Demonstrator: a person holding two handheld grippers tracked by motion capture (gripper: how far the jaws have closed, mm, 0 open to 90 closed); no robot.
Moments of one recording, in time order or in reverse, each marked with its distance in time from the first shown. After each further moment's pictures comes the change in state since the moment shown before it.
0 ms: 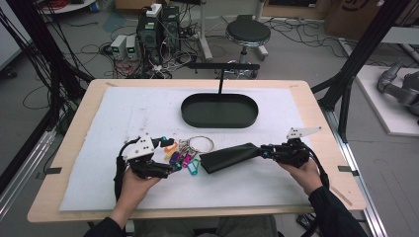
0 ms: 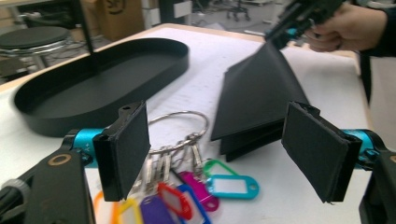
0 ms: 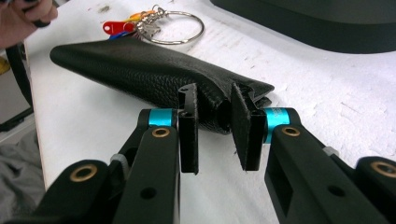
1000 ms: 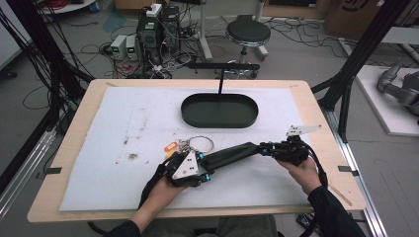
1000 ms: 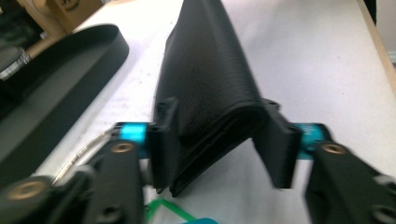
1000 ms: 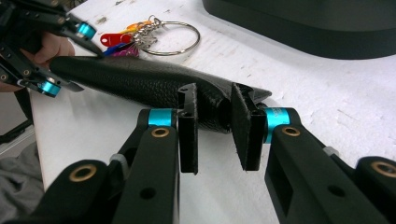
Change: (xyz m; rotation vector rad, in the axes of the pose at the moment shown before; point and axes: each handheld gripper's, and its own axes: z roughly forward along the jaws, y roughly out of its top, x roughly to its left) left arm -0.052 -0.005 0.075 0.165 -0.065 0.349; right arm -0.001 0.005 0.002 -0.017 -0.011 0.026
